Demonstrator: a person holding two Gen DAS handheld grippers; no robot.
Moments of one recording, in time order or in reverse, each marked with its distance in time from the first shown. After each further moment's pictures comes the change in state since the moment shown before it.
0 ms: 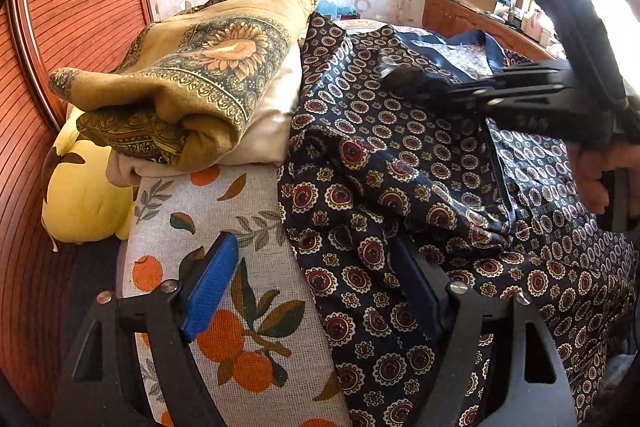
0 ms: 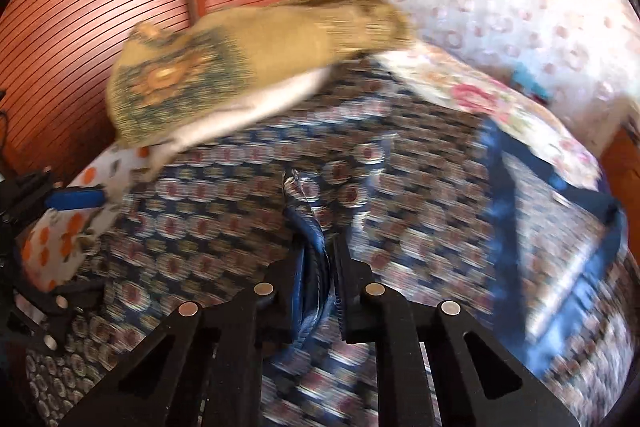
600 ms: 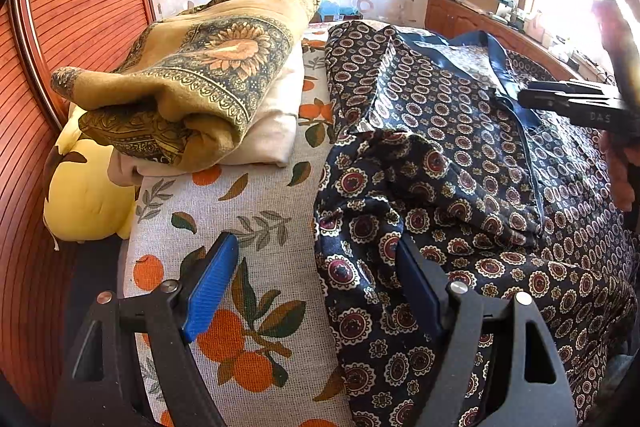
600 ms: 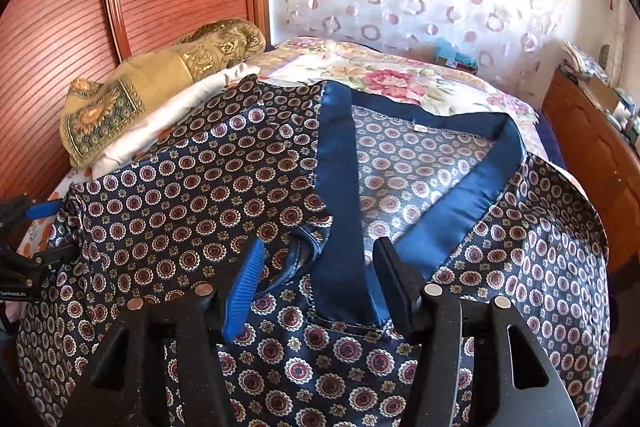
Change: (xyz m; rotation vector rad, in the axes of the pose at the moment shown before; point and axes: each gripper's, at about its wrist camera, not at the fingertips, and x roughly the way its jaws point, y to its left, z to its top) left arm 0.000 0.002 0.000 -0.004 -0.001 0.005; right arm -0.041 -0.083 -0.063 0.203 -0.059 -0.127
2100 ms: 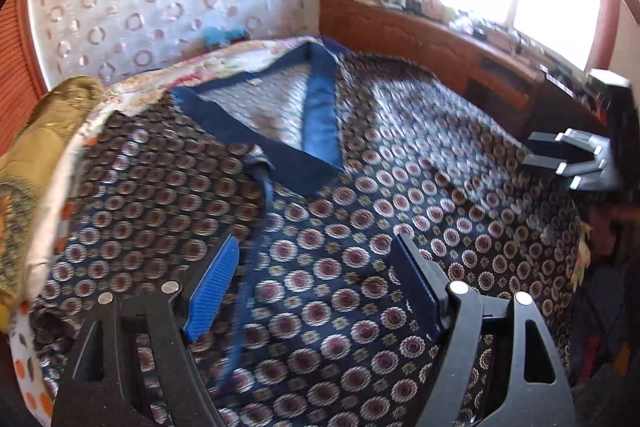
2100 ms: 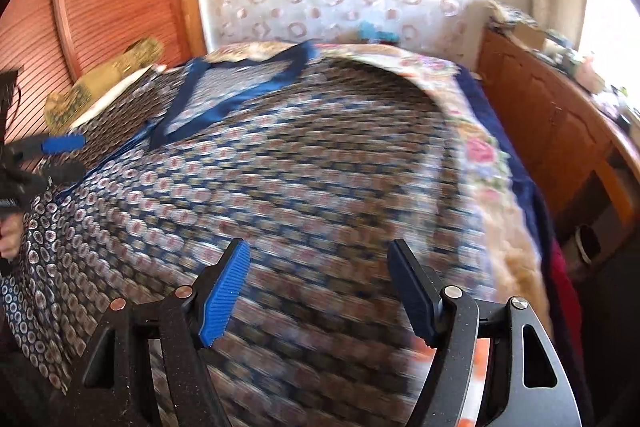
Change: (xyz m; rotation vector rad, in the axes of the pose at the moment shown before) left arm 0.020 -0.202 0.063 0.238 -0.032 -0.249; right arm -0.142 -0.166 -0.153 0.185 -0.016 -0.146
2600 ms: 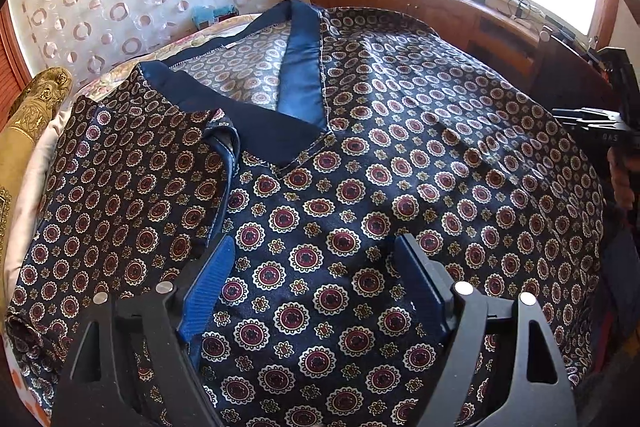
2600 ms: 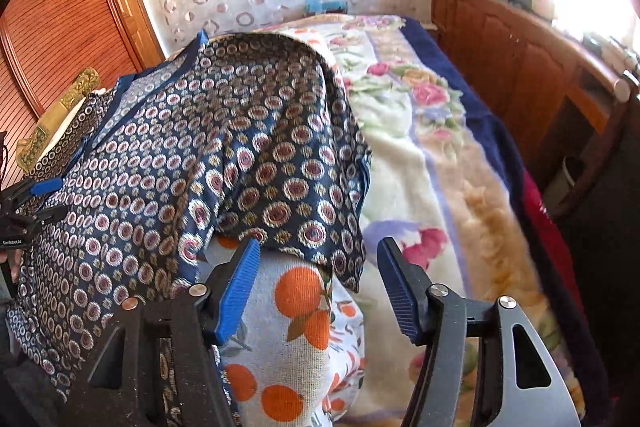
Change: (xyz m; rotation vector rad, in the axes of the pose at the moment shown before) left arm 0.033 -0.016 -0.010 0.050 0.094 0.014; right arm -0.002 -0.111 -0.040 0.192 0.095 -0.010
